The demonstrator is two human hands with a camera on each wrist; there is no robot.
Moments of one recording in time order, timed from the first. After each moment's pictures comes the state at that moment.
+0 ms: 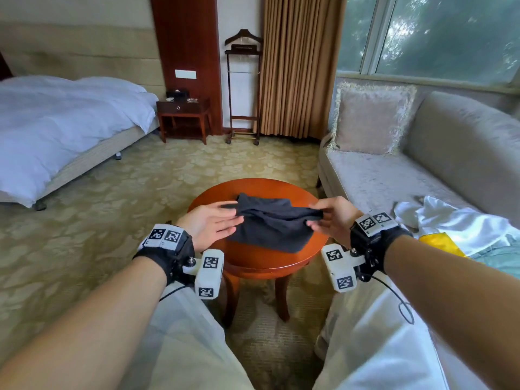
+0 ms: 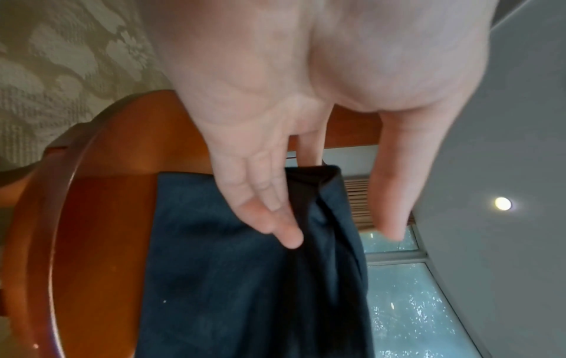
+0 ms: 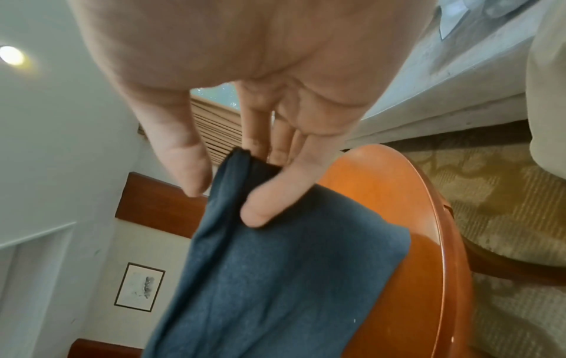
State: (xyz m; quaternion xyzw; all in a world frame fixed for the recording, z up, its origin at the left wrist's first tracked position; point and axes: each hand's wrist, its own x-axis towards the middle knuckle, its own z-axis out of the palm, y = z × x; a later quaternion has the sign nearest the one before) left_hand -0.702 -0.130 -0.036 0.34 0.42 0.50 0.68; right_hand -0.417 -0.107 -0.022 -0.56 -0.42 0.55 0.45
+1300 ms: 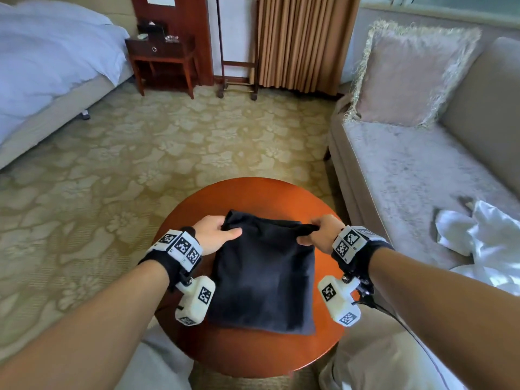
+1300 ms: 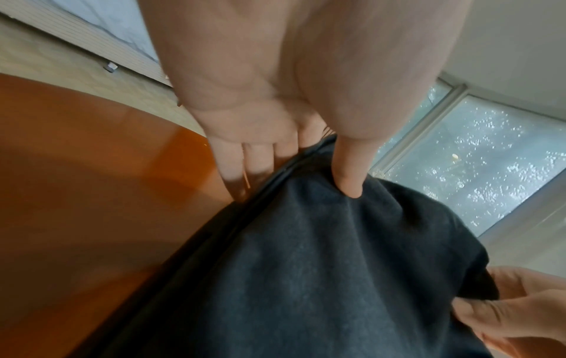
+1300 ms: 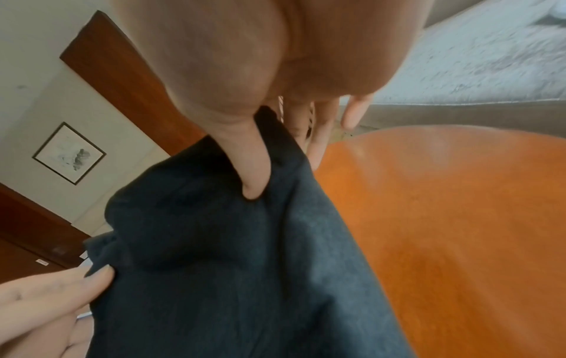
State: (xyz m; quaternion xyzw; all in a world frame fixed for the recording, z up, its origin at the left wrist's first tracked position) left_hand -0.710 0.136 -0.112 0.61 0.64 0.20 0.43; right_hand -0.439 0.143 -0.083 -0.72 -0.61 0.33 0.07
